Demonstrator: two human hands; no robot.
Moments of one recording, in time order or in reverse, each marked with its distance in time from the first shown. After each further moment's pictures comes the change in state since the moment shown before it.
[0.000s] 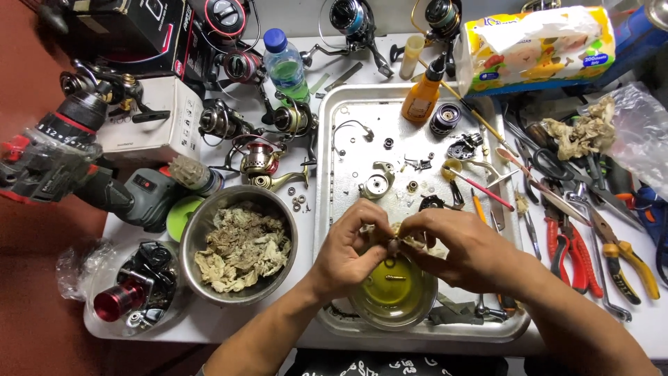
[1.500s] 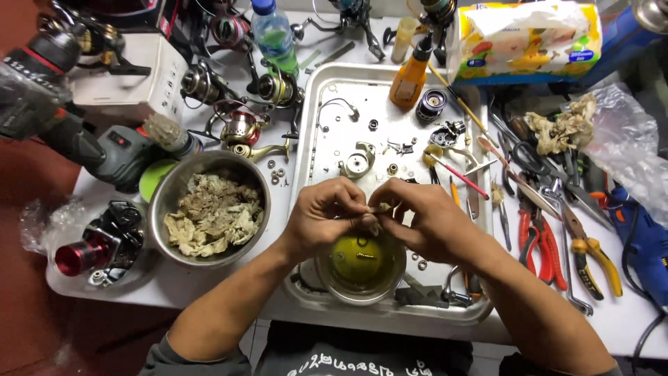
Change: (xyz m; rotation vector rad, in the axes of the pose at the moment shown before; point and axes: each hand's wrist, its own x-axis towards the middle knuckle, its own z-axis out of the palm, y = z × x) left_hand 0.006 0.001 0.011 0.001 0.054 0.109; right_hand -0.008 0.008 0.007 0.088 0.021 0.125
